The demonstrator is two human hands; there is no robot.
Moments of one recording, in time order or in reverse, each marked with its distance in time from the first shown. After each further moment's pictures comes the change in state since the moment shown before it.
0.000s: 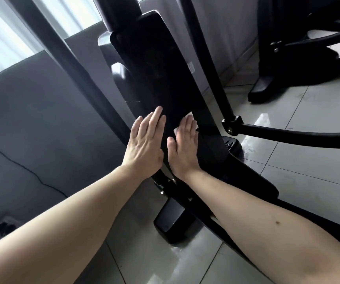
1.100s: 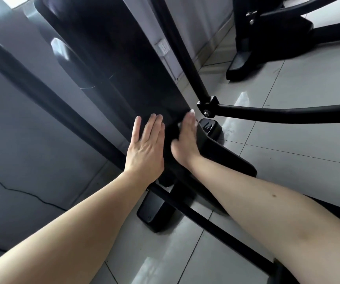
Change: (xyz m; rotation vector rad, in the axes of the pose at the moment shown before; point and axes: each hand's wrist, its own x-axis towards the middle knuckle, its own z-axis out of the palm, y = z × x) left_hand 0.005 0.075 0.052 0.200 -0.161 0.122; right_hand 0.006 0.090 -0.037 0.135 -0.057 0.327
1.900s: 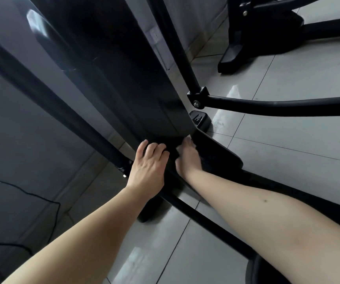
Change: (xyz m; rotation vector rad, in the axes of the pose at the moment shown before) left_hand -0.040 0.050 0.046 -0.330 0.026 0.083; right_hand -0.032 0.078 0.000 -0.378 0.029 0.101
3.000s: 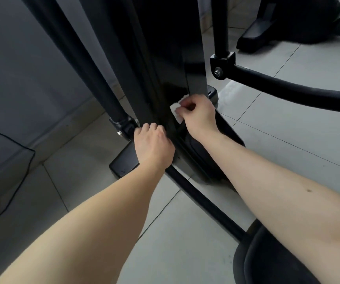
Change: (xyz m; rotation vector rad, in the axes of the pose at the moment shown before) left_hand -0.003 0.029 0.074 -0.225 -0.030 -0.626; right_hand 0.012 -0.023 -0.032 0.211 0.008 -0.137
